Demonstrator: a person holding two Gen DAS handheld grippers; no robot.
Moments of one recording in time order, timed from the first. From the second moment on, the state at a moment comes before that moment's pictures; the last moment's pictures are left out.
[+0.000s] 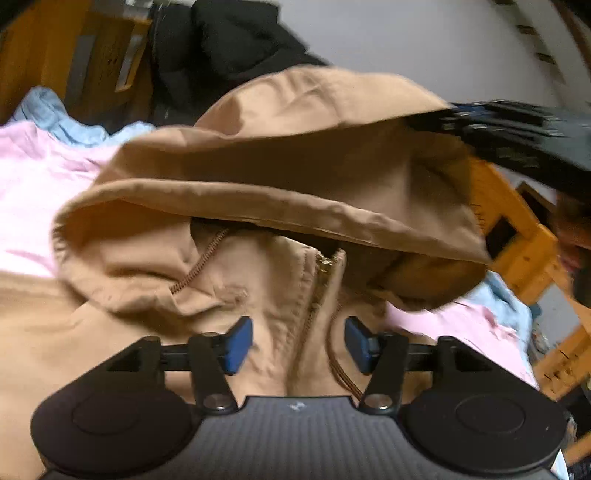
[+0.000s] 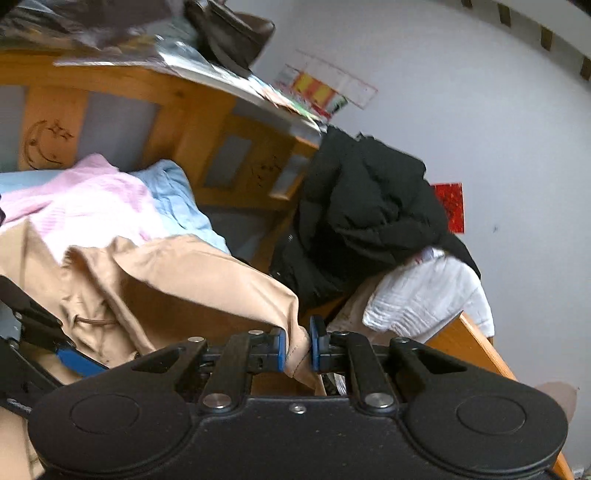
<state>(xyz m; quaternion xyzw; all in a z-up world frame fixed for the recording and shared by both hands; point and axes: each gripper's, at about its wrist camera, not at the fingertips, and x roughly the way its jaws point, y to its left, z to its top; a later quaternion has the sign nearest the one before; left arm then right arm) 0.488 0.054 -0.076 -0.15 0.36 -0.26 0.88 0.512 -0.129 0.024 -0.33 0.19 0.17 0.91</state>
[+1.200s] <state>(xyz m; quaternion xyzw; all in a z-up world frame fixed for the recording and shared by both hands) 0.433 0.188 -0.064 -0.23 0.44 -0.16 0.85 0.264 -0.229 -0.058 -0.22 0.26 0.15 0.93</state>
